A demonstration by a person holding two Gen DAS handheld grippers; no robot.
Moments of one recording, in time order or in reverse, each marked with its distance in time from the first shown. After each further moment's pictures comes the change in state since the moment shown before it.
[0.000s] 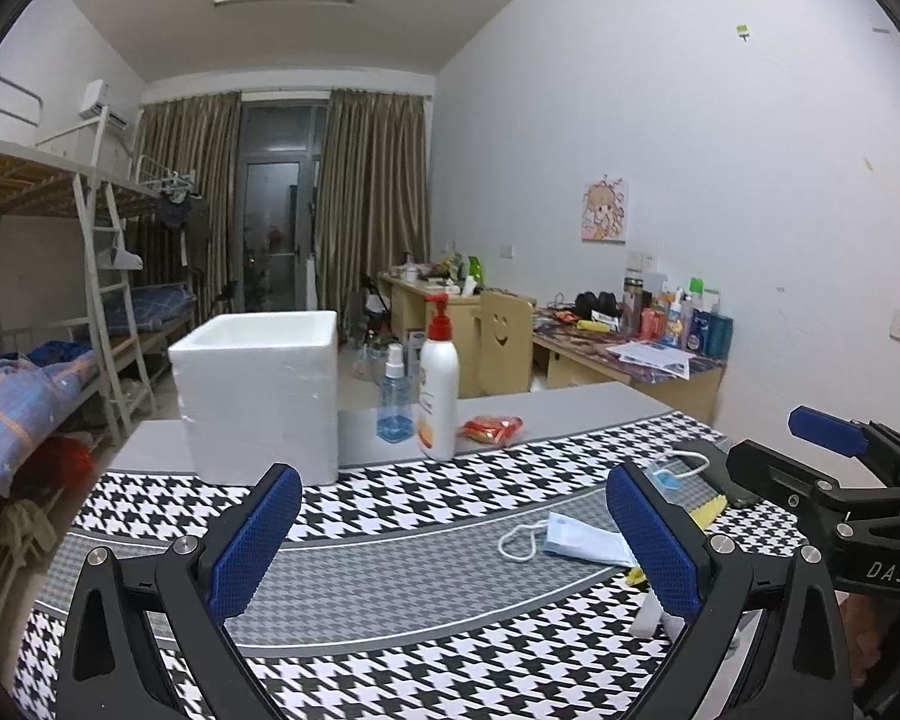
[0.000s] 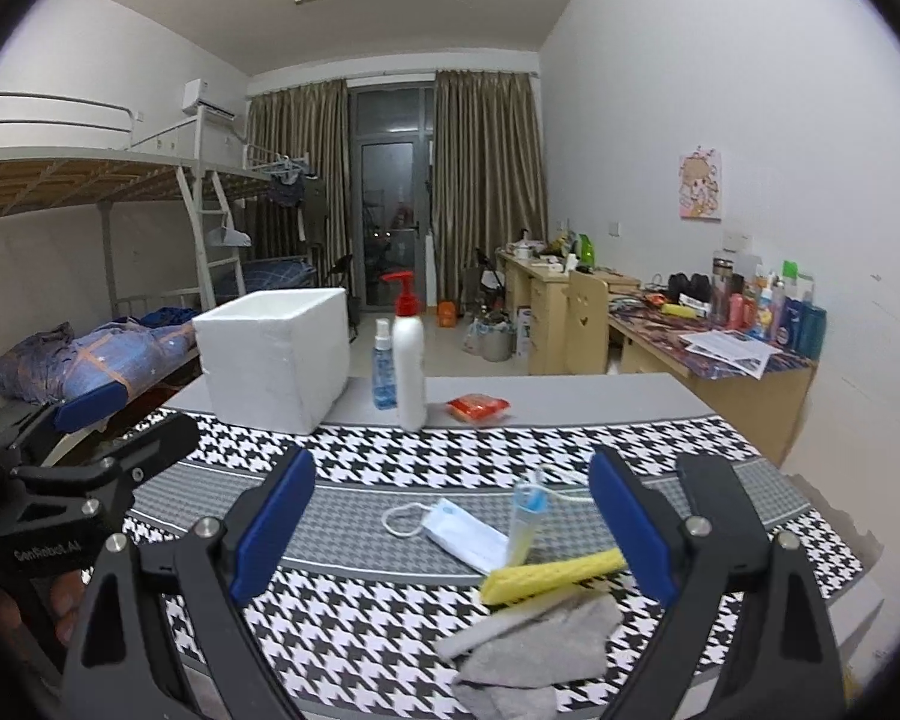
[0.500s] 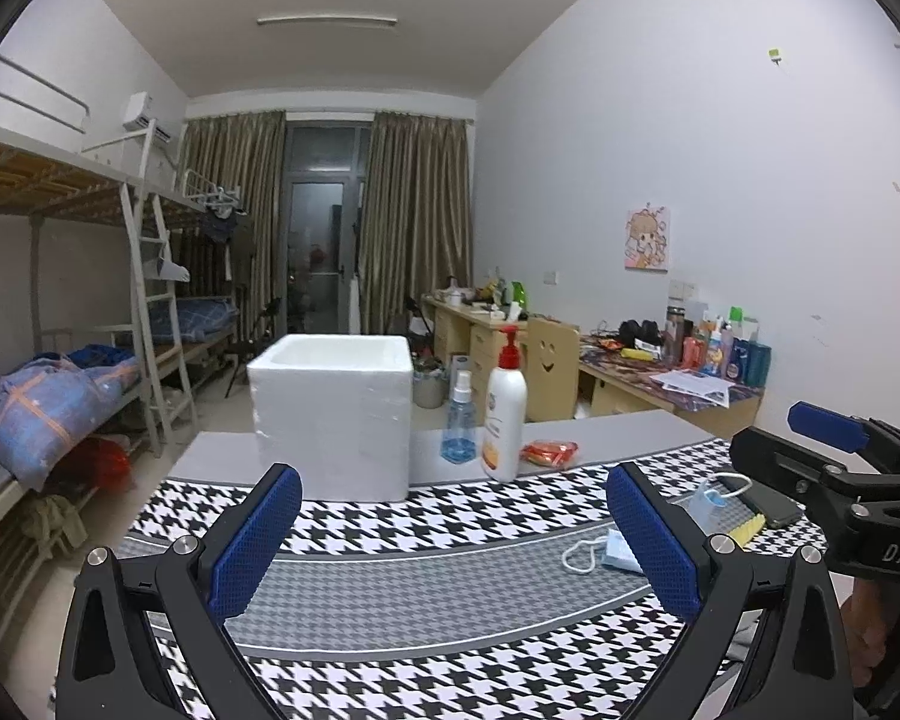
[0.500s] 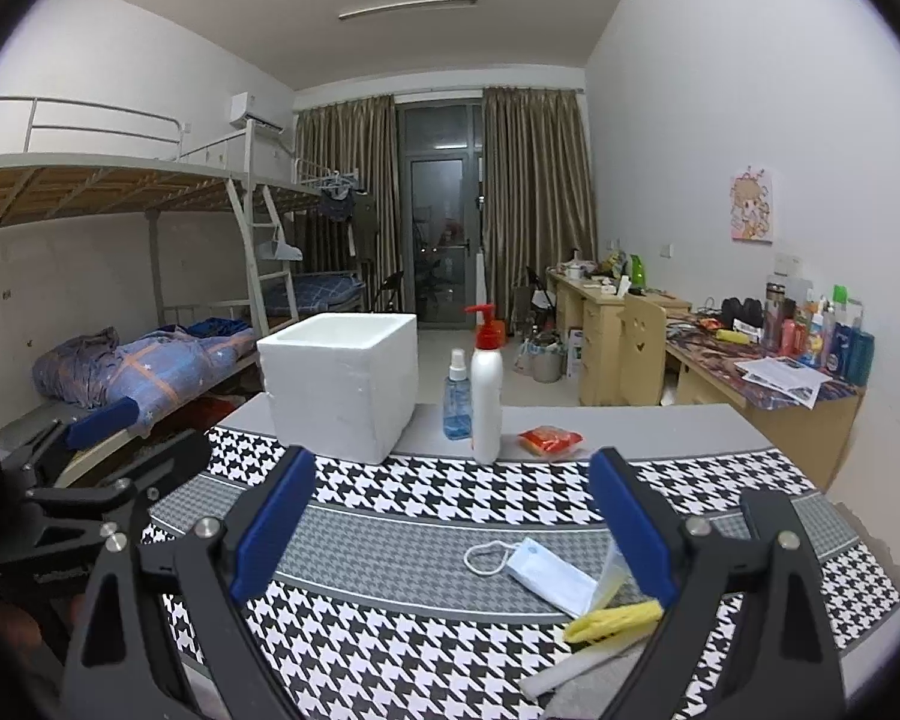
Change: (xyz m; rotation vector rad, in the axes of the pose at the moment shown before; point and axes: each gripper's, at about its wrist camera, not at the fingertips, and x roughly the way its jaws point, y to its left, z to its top) left arm -0.027 0.038 0.002 -0.032 -0.064 0.097; right arm 0.000 0.041 0.016 -0.024 -0.052 0.118
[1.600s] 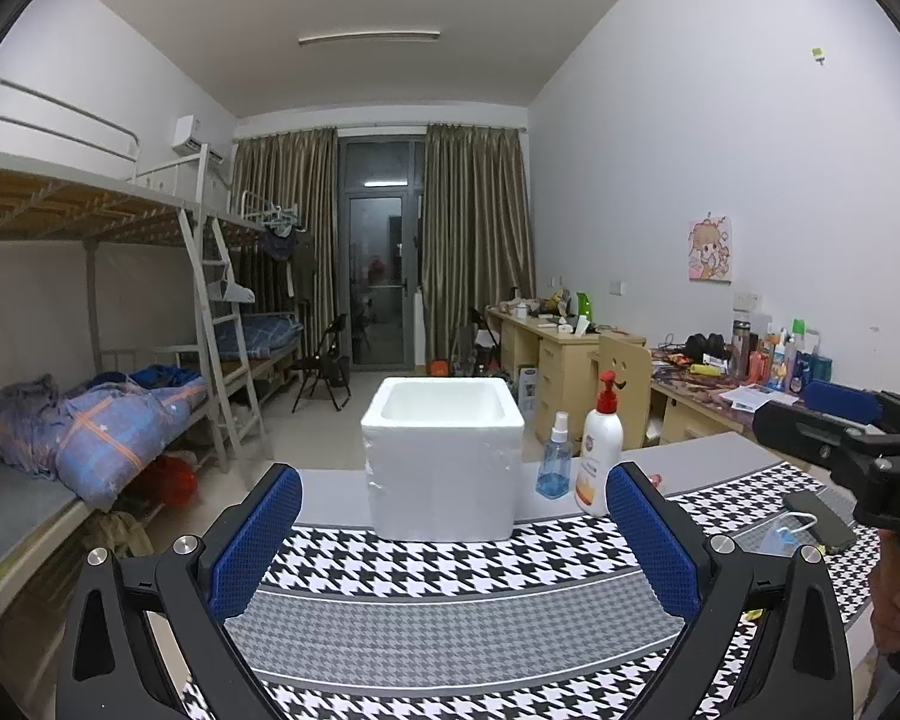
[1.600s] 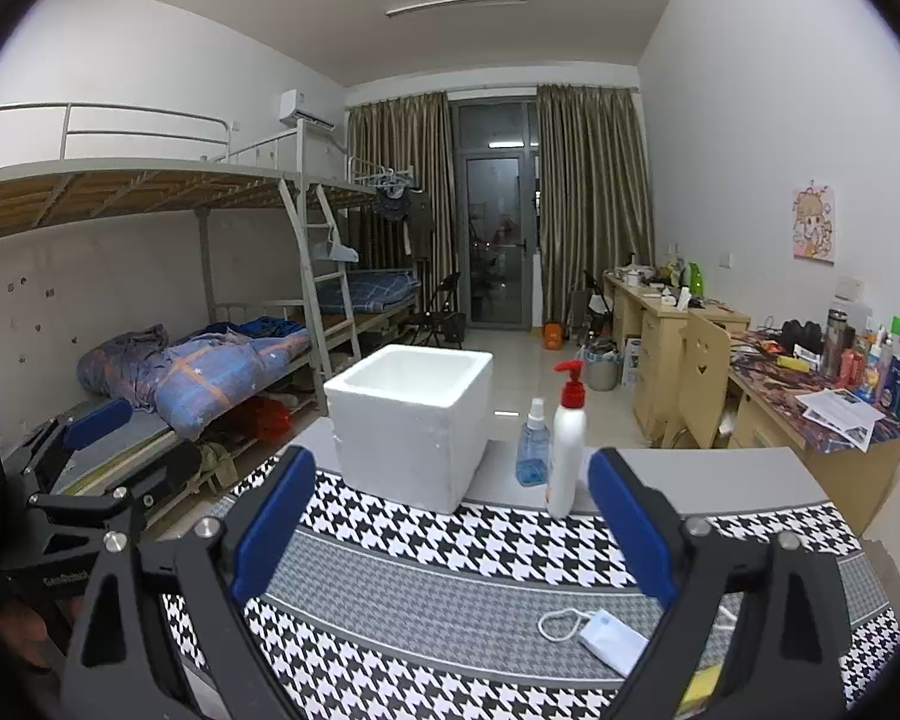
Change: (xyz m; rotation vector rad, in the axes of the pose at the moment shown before) left arm -0.017 0.051 0.040 0.015 -0.023 0.166; right arm 0.030 0.039 0.055 -0.038 0.019 0.145
